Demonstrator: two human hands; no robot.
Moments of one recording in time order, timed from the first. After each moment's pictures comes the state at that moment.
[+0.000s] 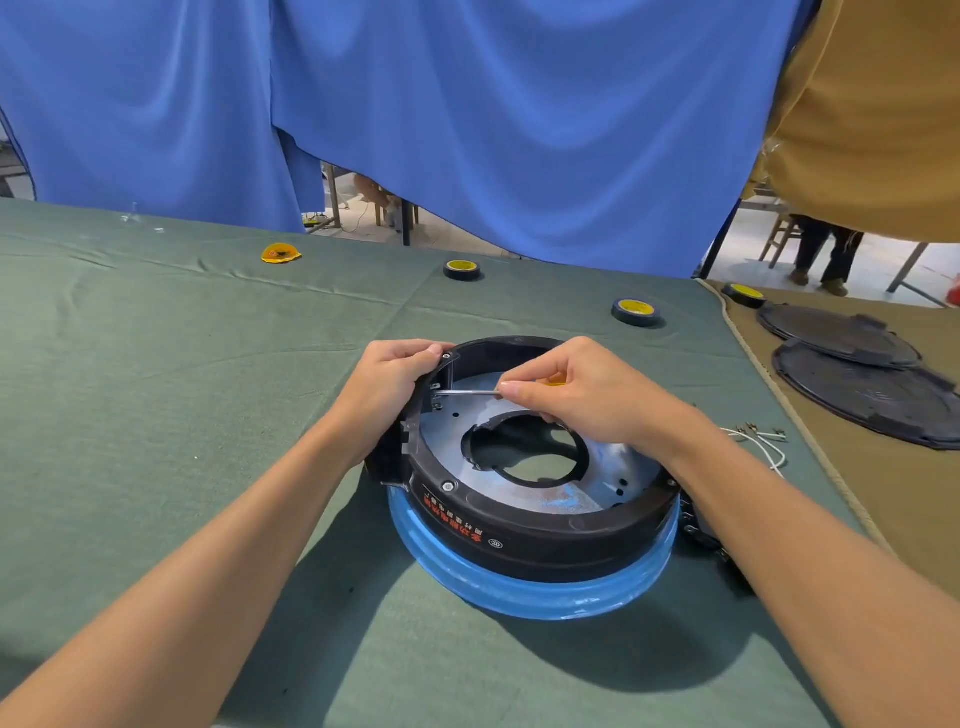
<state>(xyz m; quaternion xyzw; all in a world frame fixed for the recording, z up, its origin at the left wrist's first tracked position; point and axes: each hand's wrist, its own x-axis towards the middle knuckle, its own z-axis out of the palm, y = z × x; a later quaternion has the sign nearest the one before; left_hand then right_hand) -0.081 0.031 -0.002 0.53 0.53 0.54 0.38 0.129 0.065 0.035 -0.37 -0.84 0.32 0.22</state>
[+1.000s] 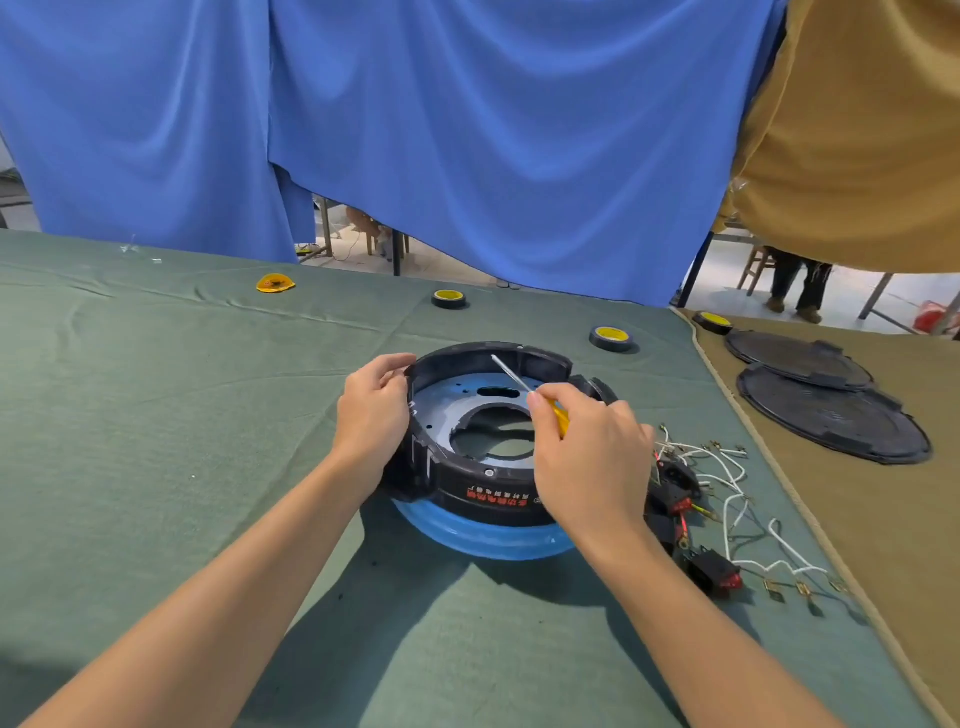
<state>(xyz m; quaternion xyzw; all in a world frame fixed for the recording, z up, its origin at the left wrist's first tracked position) -0.063 0.031 -0.005 0.41 0.63 0.61 0.27 0.123 0.002 0.007 -0.56 -0.70 -0.03 0.44</state>
